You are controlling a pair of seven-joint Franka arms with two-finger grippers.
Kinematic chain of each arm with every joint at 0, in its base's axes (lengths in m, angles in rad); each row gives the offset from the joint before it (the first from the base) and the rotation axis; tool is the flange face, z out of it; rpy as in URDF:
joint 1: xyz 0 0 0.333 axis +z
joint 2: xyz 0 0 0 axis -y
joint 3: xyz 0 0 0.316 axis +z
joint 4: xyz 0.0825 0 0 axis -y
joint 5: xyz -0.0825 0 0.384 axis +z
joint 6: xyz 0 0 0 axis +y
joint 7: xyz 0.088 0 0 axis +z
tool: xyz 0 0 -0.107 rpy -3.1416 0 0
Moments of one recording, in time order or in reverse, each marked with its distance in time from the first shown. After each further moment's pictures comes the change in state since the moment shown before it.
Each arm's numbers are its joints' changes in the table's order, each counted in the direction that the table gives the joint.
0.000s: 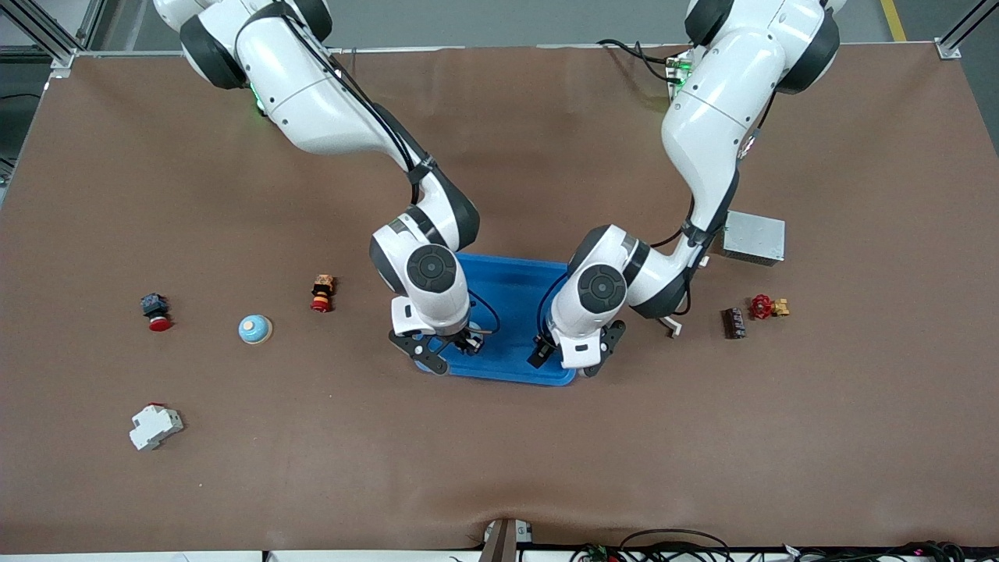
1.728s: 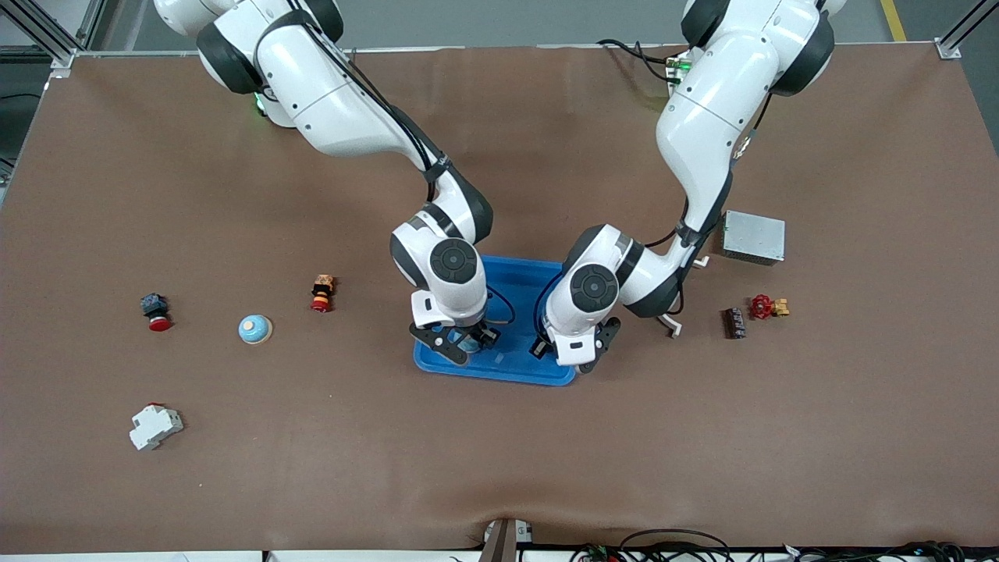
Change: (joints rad) left arm -0.011 -0.013 0.004 0.008 0.009 0.009 0.019; right arm 0.041 -0.043 -0.001 -0.001 -0.008 -0.046 -0.023
